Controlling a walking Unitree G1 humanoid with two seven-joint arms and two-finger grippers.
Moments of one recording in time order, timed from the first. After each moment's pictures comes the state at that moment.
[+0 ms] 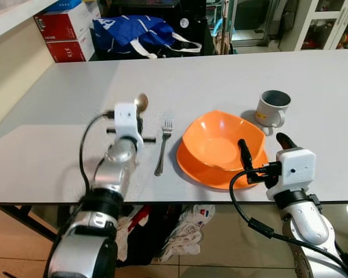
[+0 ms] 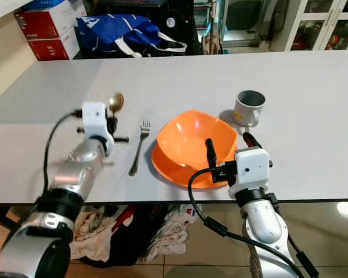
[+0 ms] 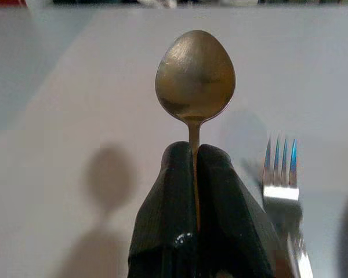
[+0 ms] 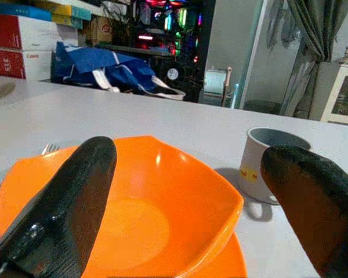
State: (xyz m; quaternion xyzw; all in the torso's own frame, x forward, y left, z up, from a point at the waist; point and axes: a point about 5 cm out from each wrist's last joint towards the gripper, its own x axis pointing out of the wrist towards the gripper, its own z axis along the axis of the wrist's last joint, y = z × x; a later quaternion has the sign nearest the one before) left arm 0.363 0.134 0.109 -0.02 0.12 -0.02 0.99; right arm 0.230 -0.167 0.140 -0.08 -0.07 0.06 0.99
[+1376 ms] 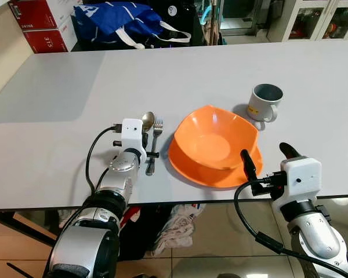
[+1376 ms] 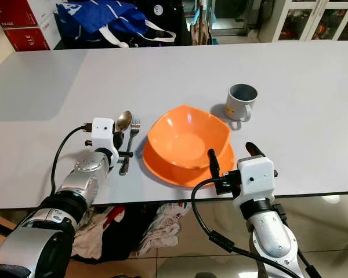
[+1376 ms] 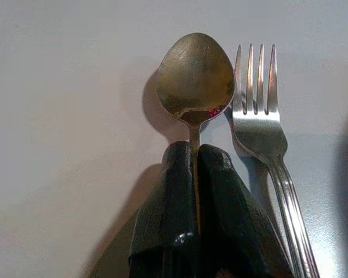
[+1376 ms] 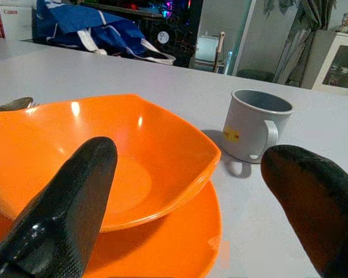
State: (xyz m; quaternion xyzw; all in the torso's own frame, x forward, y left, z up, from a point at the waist) left arm 0.361 0.132 0.081 0.00 0.15 -0.05 0.99; right arm 0.210 -0.172 0.140 -0.09 -0.03 0.07 0.99
